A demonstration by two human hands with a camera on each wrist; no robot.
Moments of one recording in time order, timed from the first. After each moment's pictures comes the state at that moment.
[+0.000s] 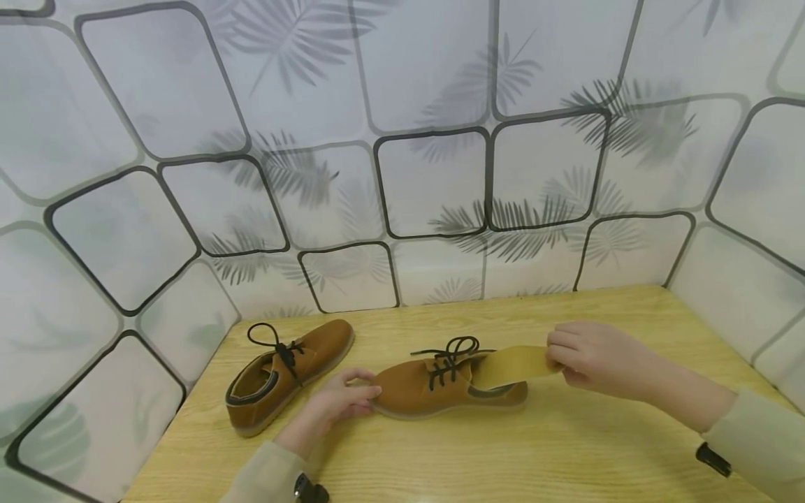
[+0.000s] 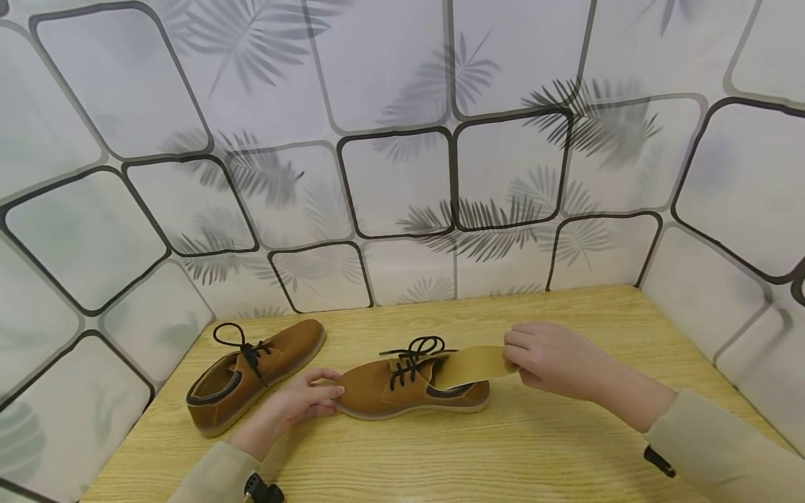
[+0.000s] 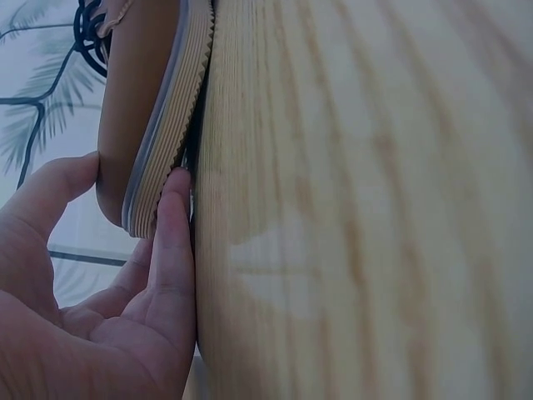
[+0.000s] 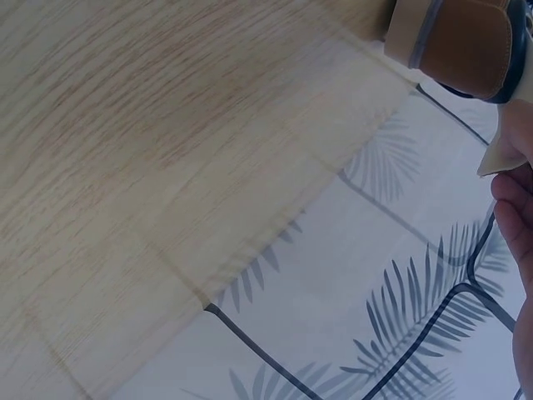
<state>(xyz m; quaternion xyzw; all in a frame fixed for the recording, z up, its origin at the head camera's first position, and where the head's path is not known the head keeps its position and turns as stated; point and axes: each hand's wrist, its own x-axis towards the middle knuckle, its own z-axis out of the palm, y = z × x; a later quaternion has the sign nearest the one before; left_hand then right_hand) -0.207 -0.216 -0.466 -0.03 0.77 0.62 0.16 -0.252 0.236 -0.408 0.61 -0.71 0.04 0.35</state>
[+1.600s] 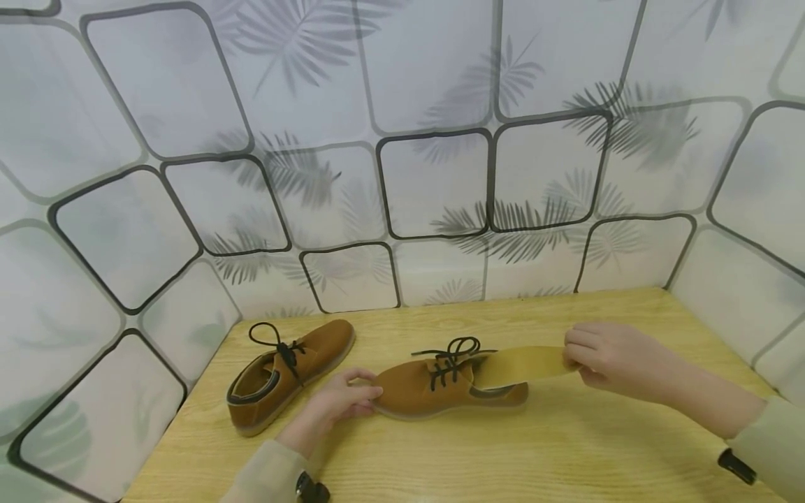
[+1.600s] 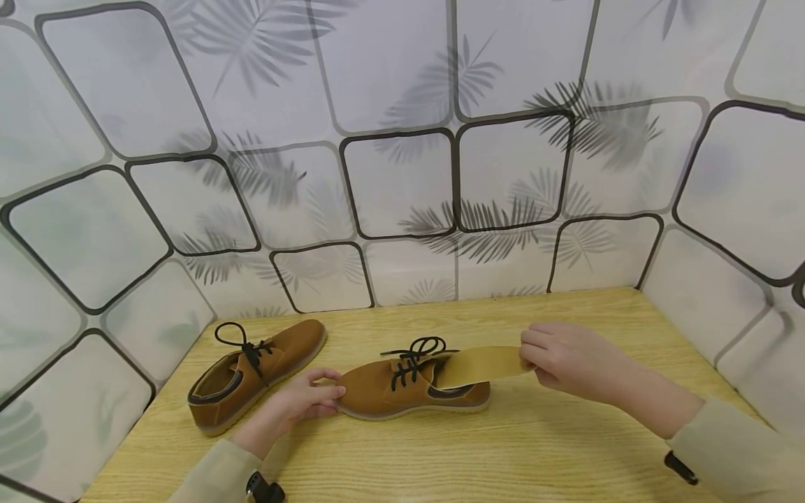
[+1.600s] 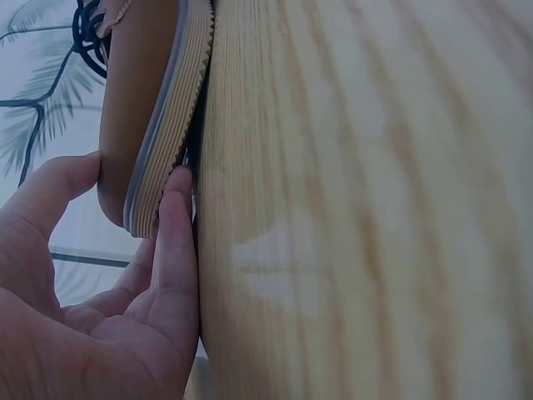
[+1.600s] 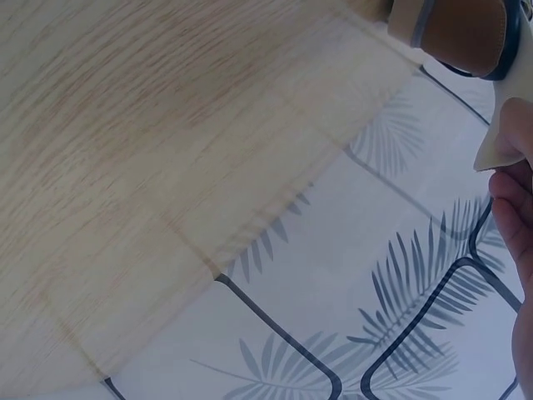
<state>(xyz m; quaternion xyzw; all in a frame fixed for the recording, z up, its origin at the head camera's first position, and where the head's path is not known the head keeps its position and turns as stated) -0.206 -0.216 -0.464 -0.03 0.77 0.62 0.17 -0.247 0.255 -0.404 0.60 -0.72 0.04 0.34</state>
